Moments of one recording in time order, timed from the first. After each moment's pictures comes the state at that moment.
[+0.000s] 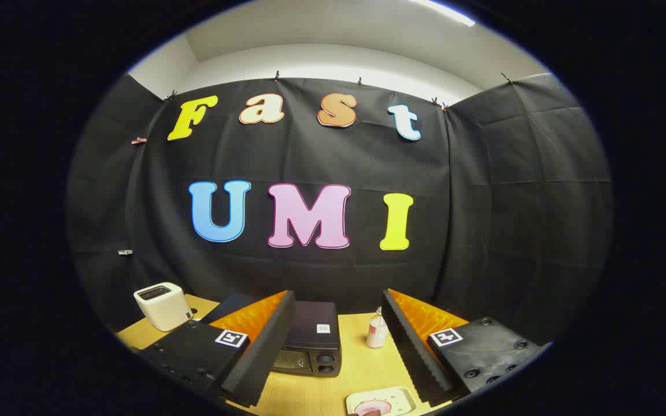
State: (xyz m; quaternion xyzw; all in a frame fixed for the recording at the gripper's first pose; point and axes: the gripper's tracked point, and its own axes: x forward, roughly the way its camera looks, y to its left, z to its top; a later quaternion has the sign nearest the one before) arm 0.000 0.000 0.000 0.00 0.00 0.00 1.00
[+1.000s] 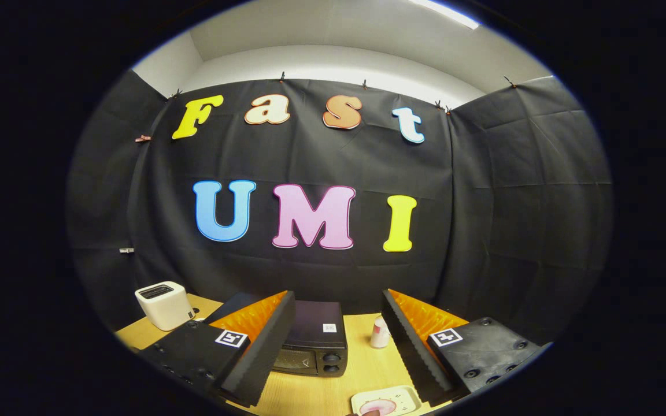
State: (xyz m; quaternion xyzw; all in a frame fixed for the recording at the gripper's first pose) arm -0.003 0.028 -0.002 0.00 -0.01 0.01 1.00
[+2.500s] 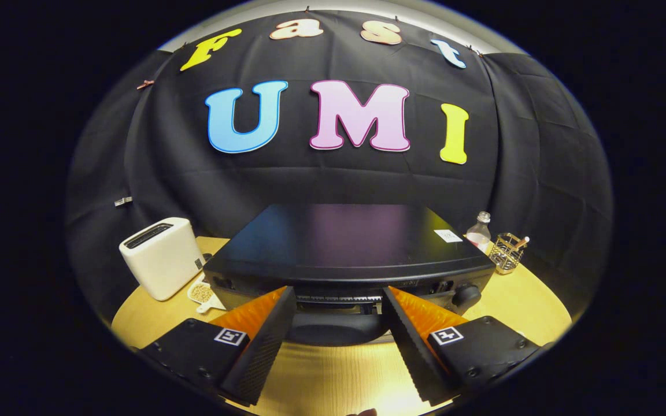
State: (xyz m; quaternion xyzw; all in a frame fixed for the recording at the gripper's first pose) arm 0.074 0.187 -0.243 0.01 0.18 0.03 0.98
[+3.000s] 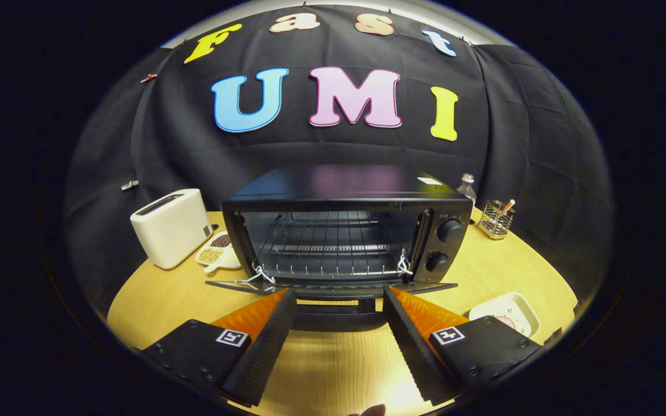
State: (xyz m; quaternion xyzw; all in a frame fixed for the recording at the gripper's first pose) arm -0.005 0.186 -0.295 0.00 0.22 0.03 0.97
